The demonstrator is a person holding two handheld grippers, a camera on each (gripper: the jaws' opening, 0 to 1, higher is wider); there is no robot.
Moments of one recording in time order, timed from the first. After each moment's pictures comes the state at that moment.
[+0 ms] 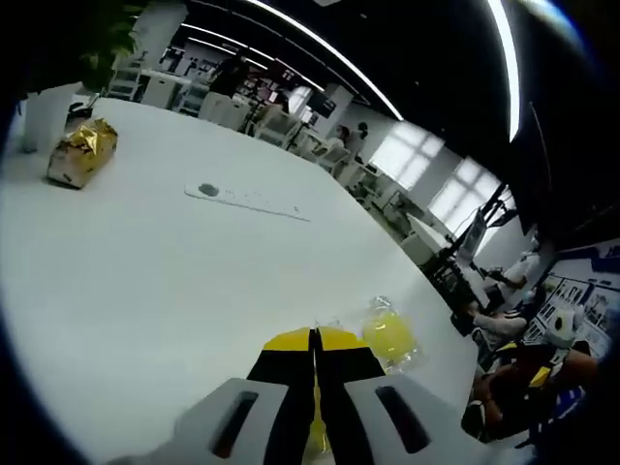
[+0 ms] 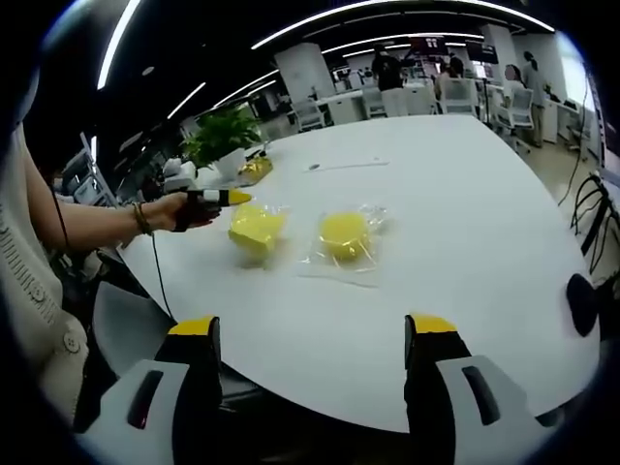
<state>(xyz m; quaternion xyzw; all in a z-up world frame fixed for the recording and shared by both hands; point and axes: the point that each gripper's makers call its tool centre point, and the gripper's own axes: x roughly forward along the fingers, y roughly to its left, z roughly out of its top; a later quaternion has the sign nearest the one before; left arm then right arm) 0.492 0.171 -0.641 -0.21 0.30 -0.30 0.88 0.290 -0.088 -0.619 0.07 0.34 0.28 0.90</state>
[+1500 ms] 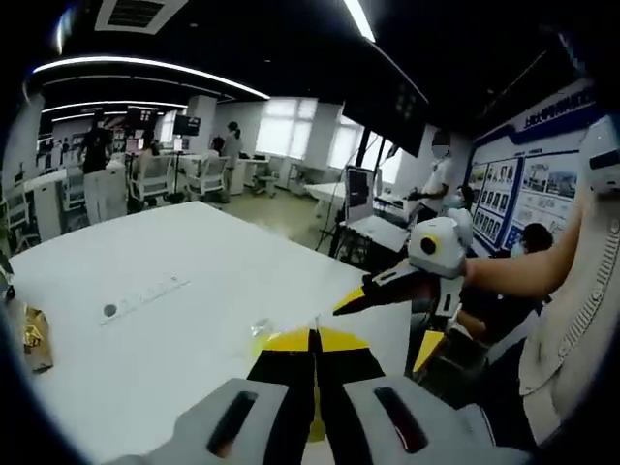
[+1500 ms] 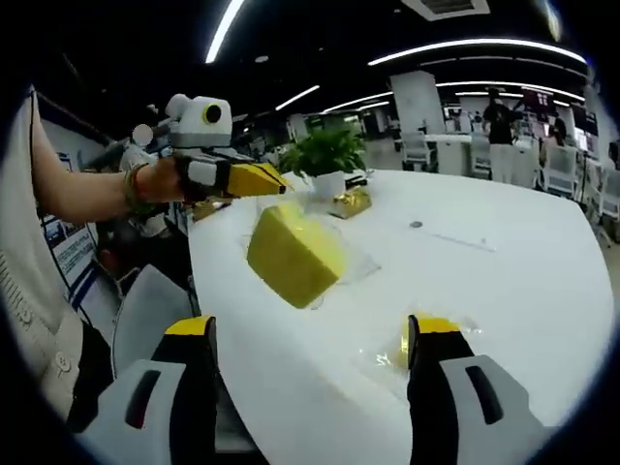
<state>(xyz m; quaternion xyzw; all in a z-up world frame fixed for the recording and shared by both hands) 0.385 0.080 -0.477 -0.01 0.20 -0.52 0.83 0.355 0.025 -0.567 0.01 0.24 0.50 0.83</state>
